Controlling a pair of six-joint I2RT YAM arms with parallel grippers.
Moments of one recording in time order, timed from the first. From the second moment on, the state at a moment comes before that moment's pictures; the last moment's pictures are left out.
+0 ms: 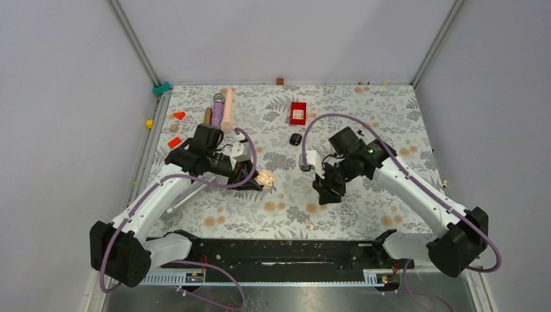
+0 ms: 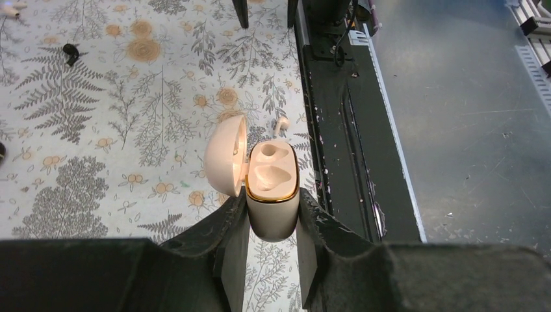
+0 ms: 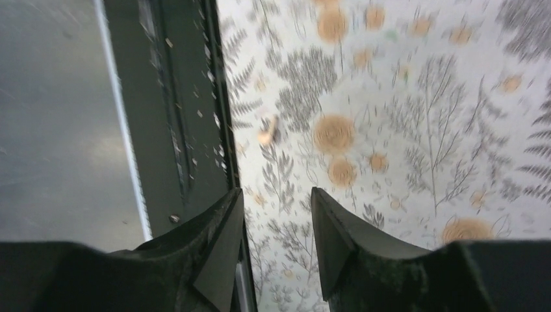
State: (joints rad) left arm -0.41 1.15 0.94 -0.67 1.20 0.66; right arm 0.62 1.25 1.18 -1.11 -0.65 -0.65
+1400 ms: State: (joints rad) left arm -0.31 1.03 0.95 -0.74 1.21 0.76; right arm 0.96 1.52 0.81 -0.64 -0.23 -0.41
